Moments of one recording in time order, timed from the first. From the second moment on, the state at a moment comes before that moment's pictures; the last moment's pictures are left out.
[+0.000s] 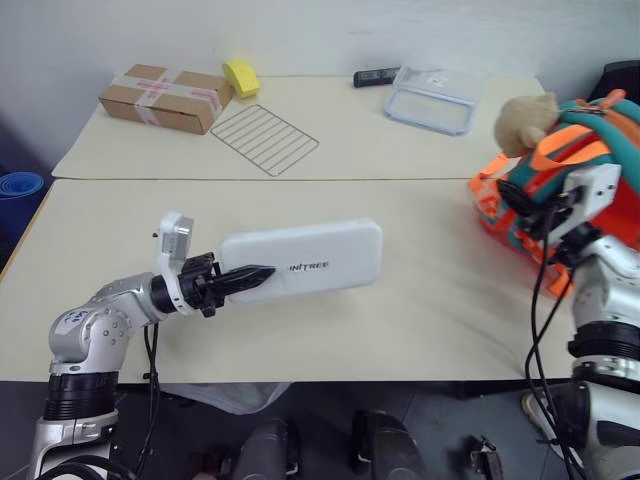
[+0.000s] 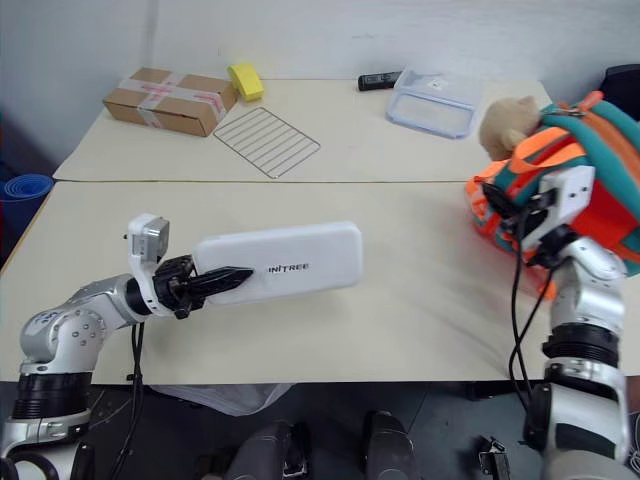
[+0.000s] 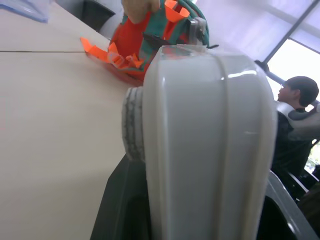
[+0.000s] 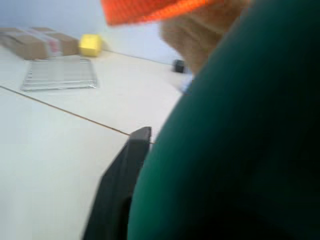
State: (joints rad) left arm -0.34 0.61 0.22 -0.07 -0.86 0.80 -1.06; right arm -0.64 -0.58 -0.33 0.55 0.41 -0.02 0.91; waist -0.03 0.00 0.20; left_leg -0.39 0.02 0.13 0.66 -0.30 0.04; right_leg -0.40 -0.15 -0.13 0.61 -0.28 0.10
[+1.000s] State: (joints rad) left arm -0.55 0.67 0.36 -0.11 -1.04 0.84 -0.99; right arm -0.19 -0.86 -0.24 -0.38 1.14 0.85 1.03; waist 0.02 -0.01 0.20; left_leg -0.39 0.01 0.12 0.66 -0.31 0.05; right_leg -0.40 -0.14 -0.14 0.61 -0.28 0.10
